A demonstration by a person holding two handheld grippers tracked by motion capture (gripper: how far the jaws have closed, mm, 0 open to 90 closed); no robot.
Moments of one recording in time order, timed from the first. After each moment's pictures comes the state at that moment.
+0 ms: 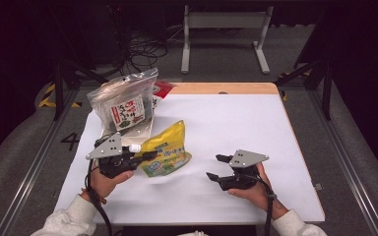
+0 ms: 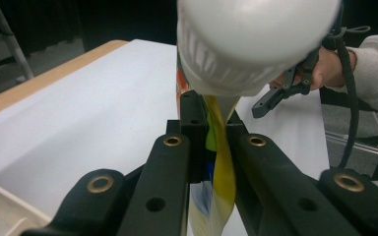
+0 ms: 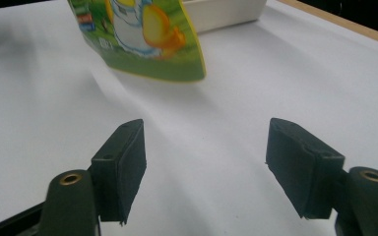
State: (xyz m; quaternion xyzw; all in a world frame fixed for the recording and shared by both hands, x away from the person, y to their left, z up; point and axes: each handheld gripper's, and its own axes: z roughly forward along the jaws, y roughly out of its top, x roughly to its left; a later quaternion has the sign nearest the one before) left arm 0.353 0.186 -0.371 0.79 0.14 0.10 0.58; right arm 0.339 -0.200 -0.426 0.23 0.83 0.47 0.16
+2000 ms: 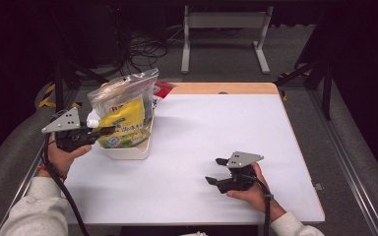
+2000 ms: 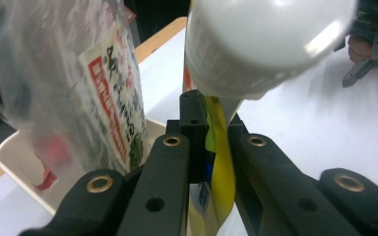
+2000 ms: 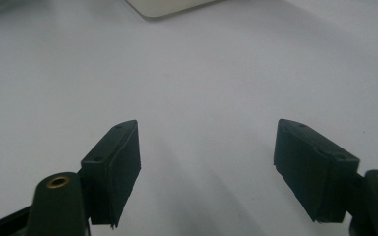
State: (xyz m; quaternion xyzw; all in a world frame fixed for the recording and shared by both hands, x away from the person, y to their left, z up) left arm 0.404 0.287 -0.345 0.82 0.17 0.17 0.52; right arm 0.343 -0.197 -0.443 0.25 0.84 0.46 0.13
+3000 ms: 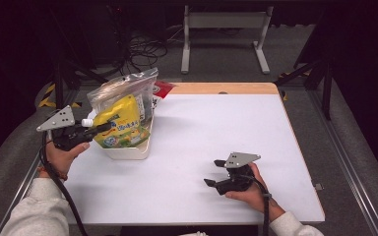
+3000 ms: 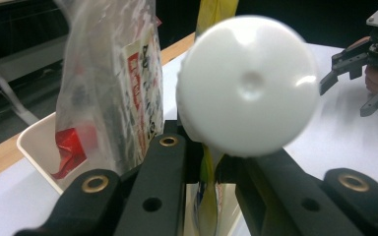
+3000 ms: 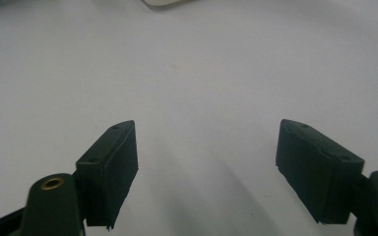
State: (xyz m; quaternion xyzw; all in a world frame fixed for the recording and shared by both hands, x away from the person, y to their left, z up) left arm 0.405 0.296 -0.347 0.80 0.21 0.18 0.54; right arm 0.345 -0.194 -0.447 0.25 0.85 0.45 0.11
